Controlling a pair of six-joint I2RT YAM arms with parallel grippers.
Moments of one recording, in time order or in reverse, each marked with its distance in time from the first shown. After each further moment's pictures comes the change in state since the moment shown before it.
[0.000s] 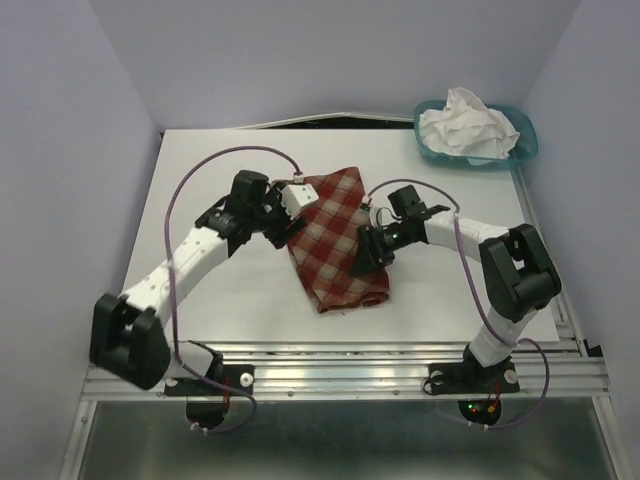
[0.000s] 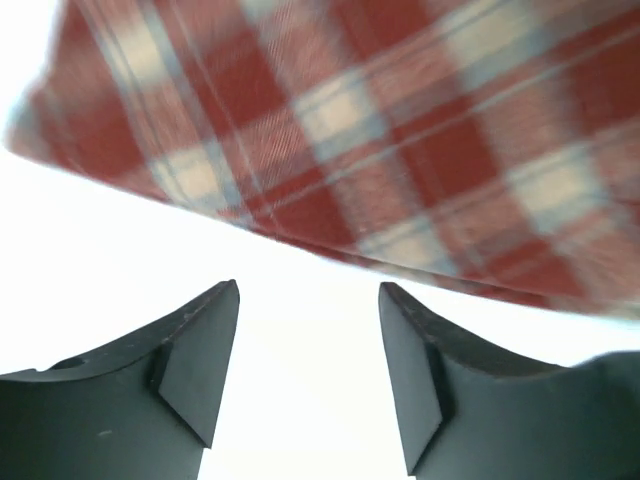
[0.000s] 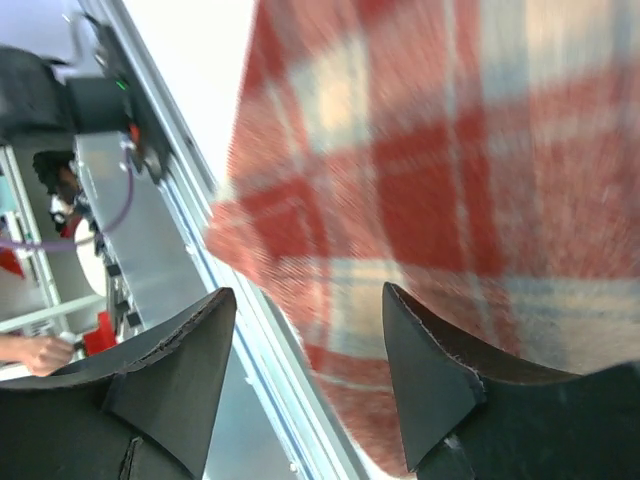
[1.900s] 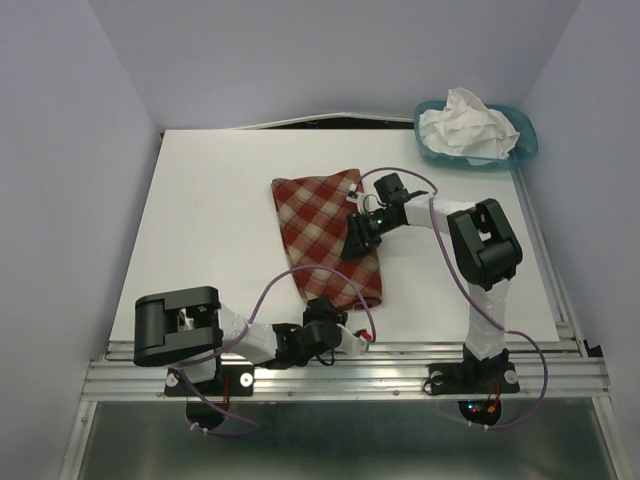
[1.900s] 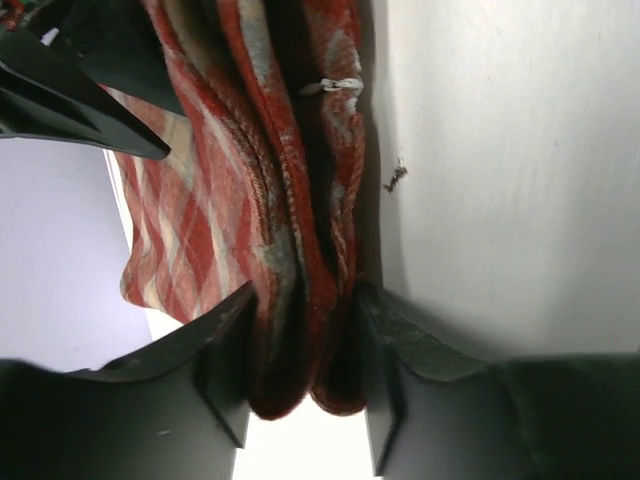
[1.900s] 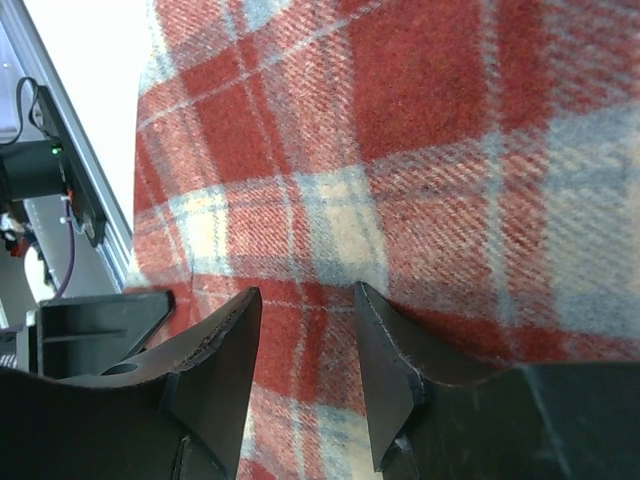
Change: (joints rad) left arm -1.015 0.054 -0.705 0.914 -0.991 0.267; right arm -0.010 0.305 0.302 0.010 0.109 -0.088
